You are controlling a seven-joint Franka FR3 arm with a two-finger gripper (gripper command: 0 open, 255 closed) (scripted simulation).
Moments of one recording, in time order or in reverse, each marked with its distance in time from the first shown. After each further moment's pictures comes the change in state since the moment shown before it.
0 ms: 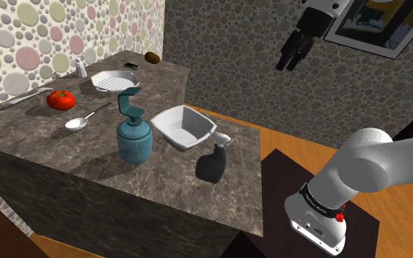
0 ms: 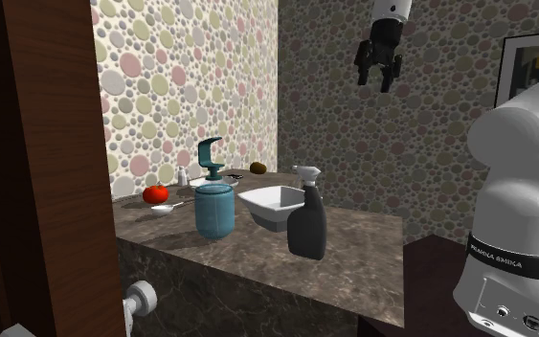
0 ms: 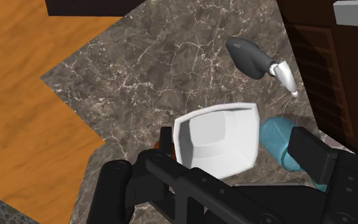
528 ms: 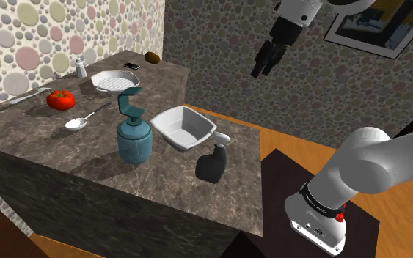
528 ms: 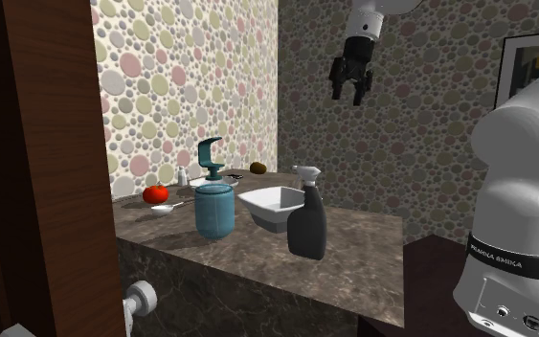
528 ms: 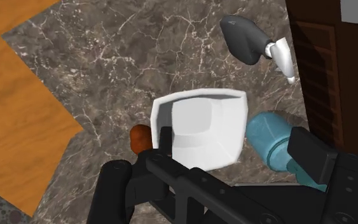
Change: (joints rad) arm 0.059 0.116 0.062 -0.033 0.033 0.188 -0.022
